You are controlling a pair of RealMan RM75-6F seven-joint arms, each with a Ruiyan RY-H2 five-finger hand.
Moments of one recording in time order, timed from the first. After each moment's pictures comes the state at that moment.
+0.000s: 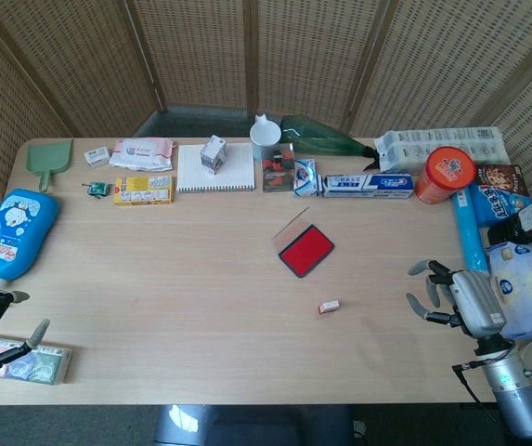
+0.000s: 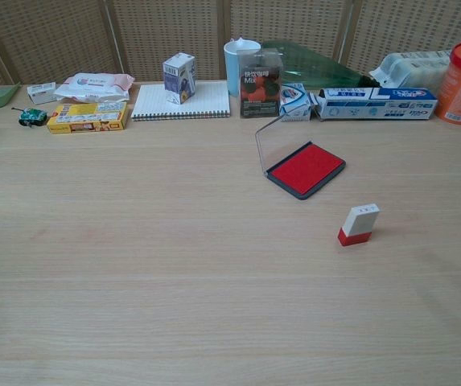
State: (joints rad) left arm 0.01 -1.12 -0.04 -1.80 1.52 1.58 0.21; right arm 0.28 -1.09 0.14 -1.69 -1.57 1.28 0.38
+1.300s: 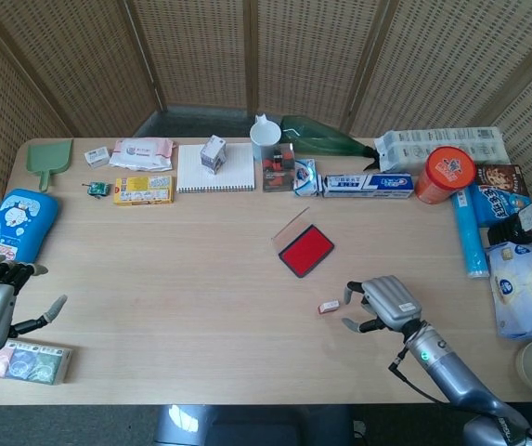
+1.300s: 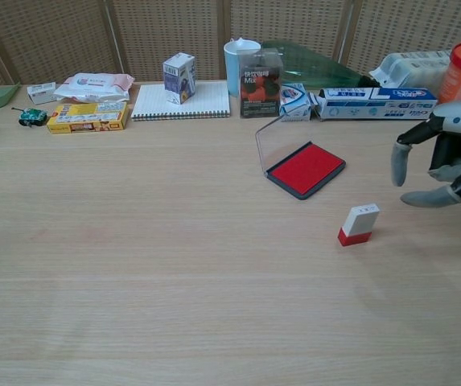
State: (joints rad) left arm -0.11 -1.08 -0.09 -1.81 1.48 1.47 0.23; right arm 0.54 -1.20 0.10 -1.79 -1.29 0.90 -0.08
